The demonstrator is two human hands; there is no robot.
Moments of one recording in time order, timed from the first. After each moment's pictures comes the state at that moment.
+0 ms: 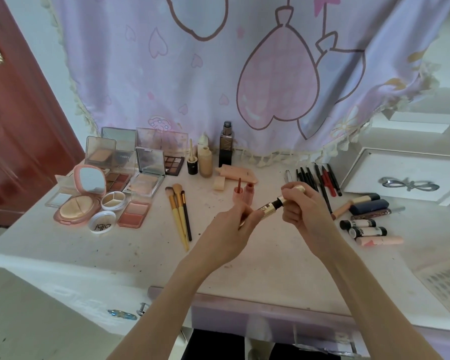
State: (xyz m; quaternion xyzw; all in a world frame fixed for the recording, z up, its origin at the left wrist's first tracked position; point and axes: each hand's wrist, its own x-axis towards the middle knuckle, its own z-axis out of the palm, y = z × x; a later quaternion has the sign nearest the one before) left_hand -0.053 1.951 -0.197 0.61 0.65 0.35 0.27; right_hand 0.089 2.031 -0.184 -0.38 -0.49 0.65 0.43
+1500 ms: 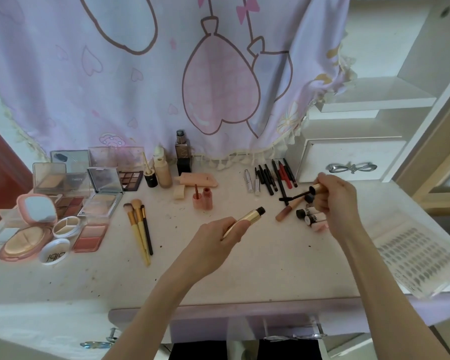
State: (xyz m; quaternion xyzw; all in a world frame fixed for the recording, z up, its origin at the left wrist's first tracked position) left_hand -0.016 1.958 -0.196 0.65 0.62 0.31 0.31; right_hand 0.194 2.061 -0.178 -0.48 -0.41 0.52 0.58
